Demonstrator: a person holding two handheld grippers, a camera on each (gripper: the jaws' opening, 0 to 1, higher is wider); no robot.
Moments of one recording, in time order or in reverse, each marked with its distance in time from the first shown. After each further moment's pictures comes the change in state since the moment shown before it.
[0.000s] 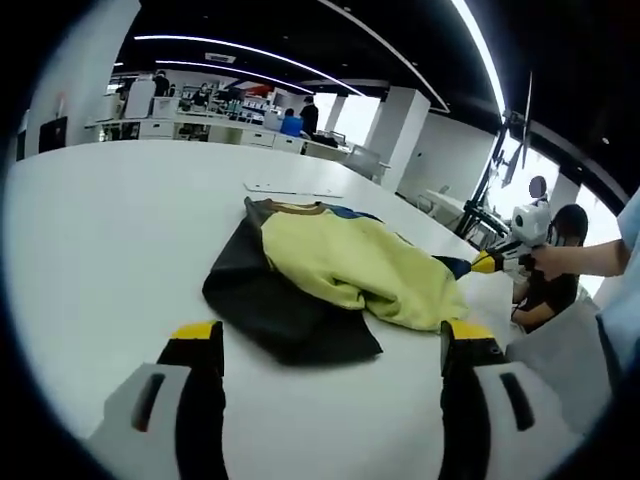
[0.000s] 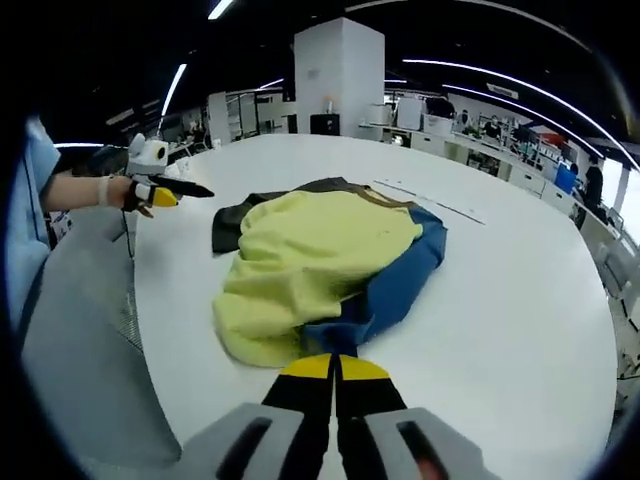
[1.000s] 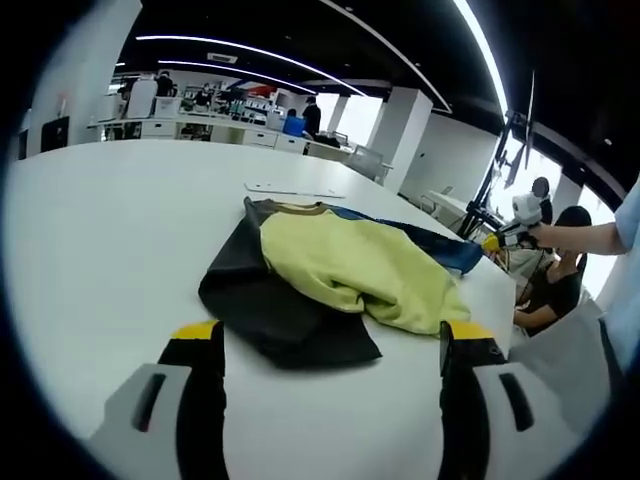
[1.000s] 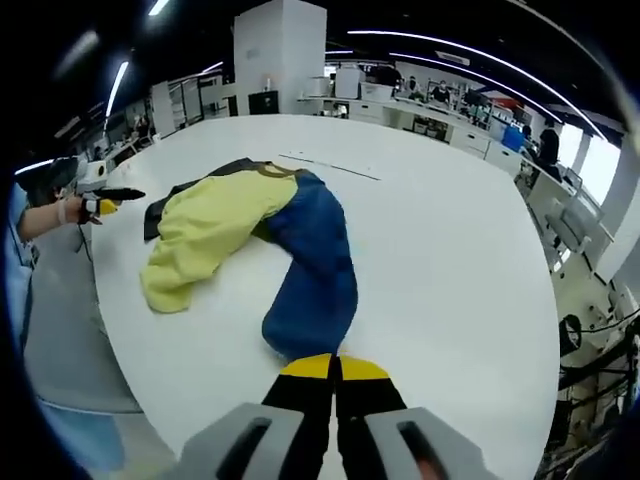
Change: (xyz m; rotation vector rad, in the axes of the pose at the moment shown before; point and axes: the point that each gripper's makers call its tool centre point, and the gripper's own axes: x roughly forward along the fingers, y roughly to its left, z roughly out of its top) left arm 0.005 -0.001 0.002 -0.011 -0.012 0.023; right arm -0.071 -0.133 -0.040 0.120 0.163 -0.192
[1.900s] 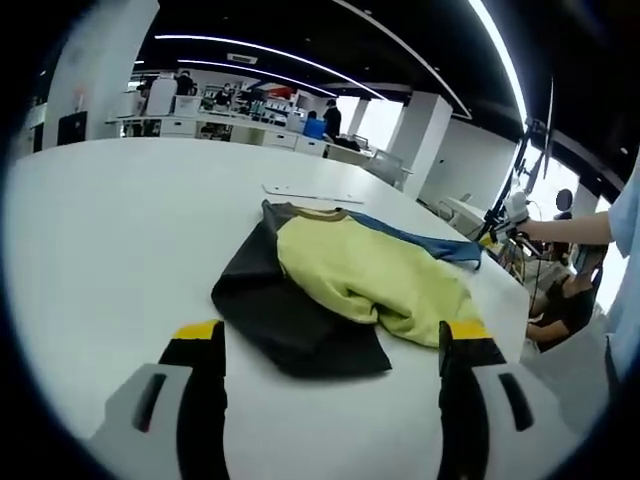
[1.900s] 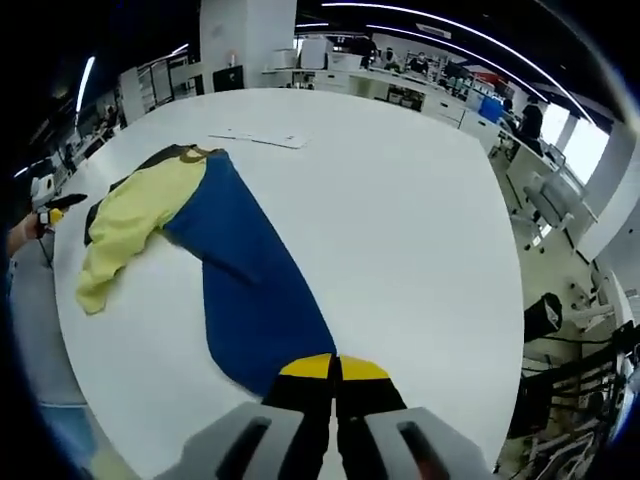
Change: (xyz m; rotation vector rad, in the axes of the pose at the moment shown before) left arm 0.005 0.008 0.004 -0.031 0.002 0.079; right arm 0.037 -0.119 0.000 0.045 0.121 -0.086
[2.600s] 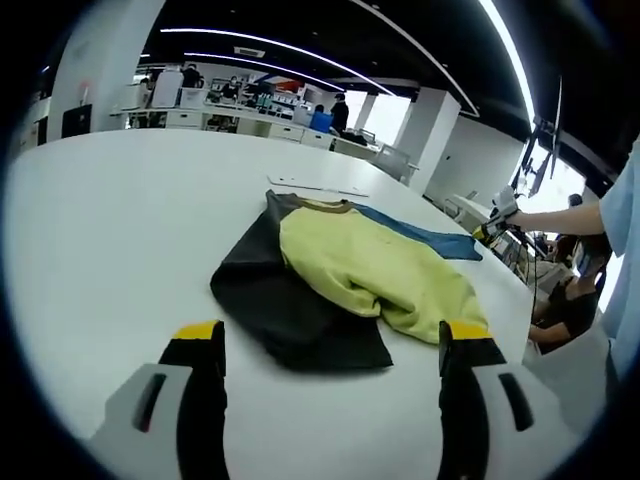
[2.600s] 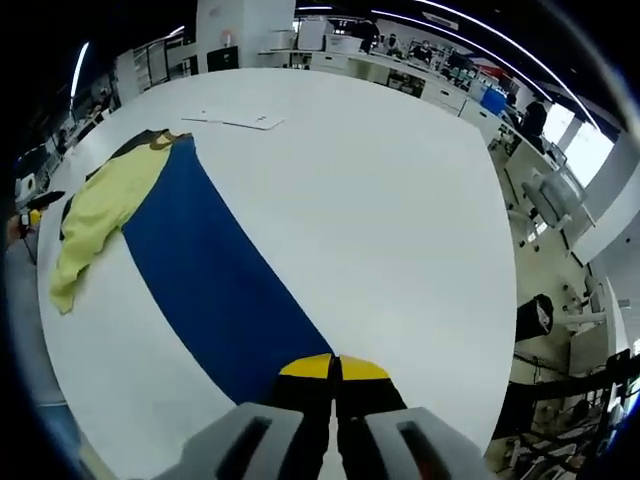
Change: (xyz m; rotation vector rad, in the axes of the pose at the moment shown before) left arm 0.006 -0.001 -0.007 -0.023 0.023 0.020; right arm 0.032 -0.036 0.010 -0.036 0.083 -0.035
